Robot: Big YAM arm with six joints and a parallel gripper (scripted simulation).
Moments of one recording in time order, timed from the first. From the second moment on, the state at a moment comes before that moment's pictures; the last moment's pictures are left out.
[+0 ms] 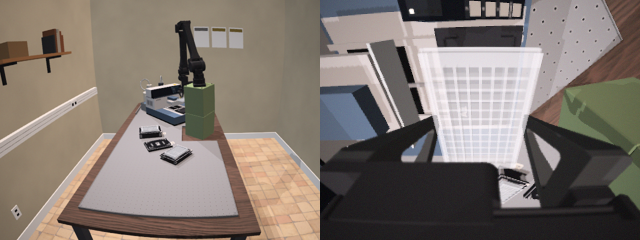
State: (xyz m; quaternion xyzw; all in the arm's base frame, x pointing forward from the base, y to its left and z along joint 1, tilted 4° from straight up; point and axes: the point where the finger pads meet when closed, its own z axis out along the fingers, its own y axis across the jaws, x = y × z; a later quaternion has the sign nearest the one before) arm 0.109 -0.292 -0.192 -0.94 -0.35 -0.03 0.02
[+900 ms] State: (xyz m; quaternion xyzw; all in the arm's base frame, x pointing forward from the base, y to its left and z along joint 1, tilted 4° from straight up) arm 0.111 -0.294 -0.195 -0.93 -0.35 -0.03 0.02
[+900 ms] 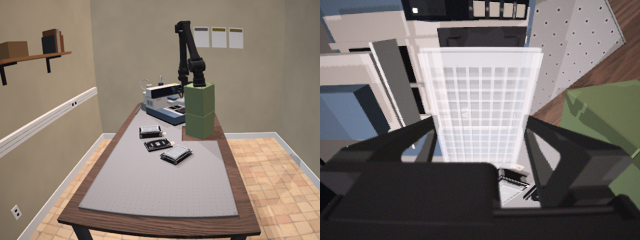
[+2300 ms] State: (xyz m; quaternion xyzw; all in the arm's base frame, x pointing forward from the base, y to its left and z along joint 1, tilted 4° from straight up) arm 0.112 -0.288 -0.259 -0.93 -0.36 -0.03 0.02
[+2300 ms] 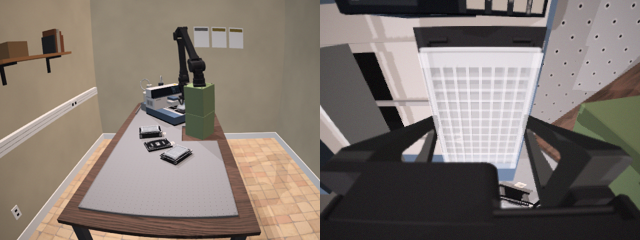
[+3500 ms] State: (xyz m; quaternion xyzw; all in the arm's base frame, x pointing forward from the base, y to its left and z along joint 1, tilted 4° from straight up) arm 0.112 -0.288 -0.267 -0.93 -0.36 -0.03 0.02
